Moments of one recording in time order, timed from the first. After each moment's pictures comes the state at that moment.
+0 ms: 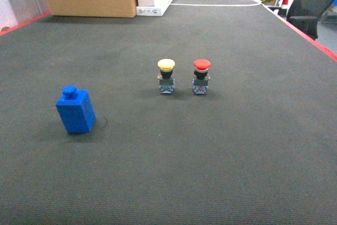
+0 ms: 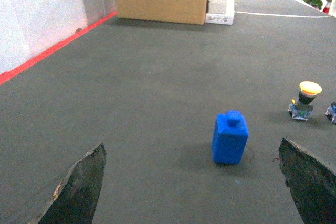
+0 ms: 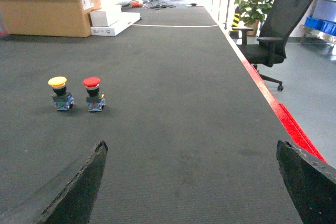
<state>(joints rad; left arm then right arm) -0.05 0.58 0.08 0.42 -0.16 -0.05 0.00 0.00 0.01 0.00 0.00 0.00</state>
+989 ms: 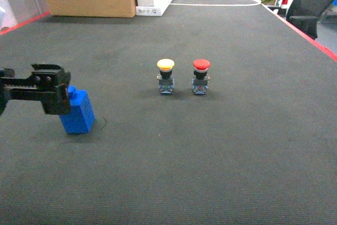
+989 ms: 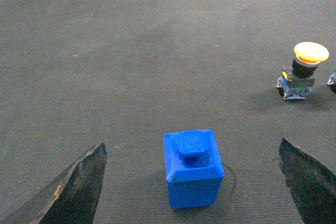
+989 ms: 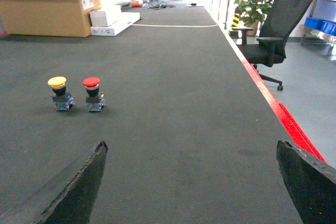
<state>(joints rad) -0.14 1.70 0.52 0.95 -0.09 0.01 0.00 0.00 0.01 0.00 0.00 0.00</state>
